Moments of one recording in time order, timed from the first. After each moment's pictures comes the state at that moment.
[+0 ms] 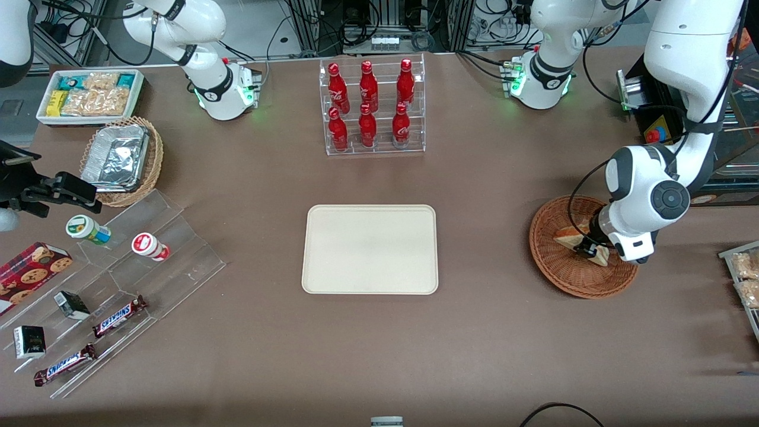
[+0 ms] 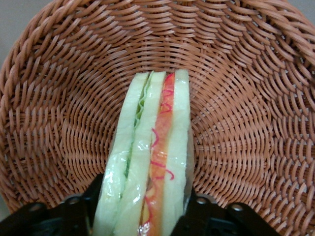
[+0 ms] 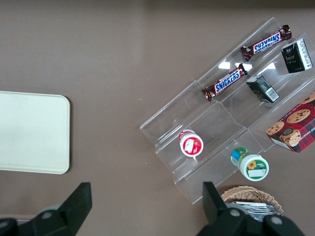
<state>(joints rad) 0.11 0.34 -0.09 -2.17 0.07 2.40 -1.08</state>
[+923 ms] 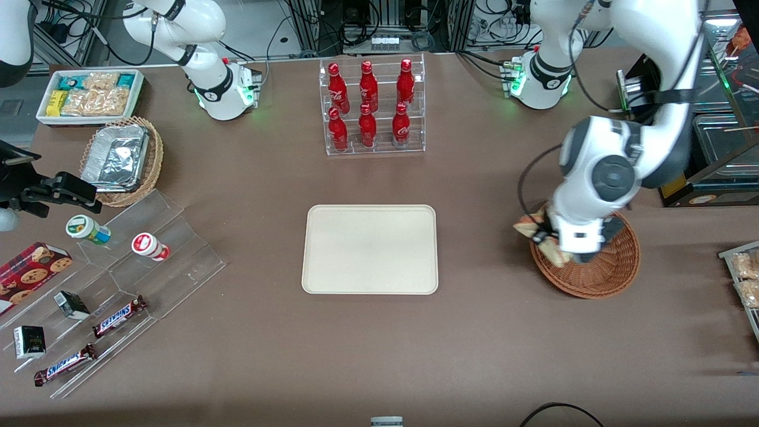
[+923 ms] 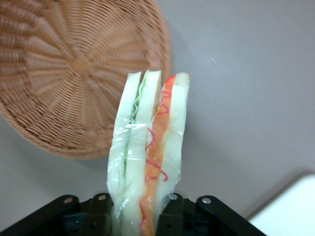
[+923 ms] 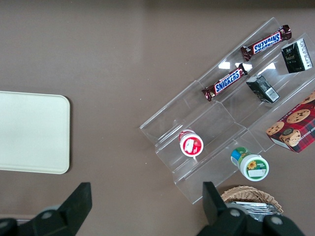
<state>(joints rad) -0.21 0.23 -0.12 -1.94 0.07 2.06 -1.02</state>
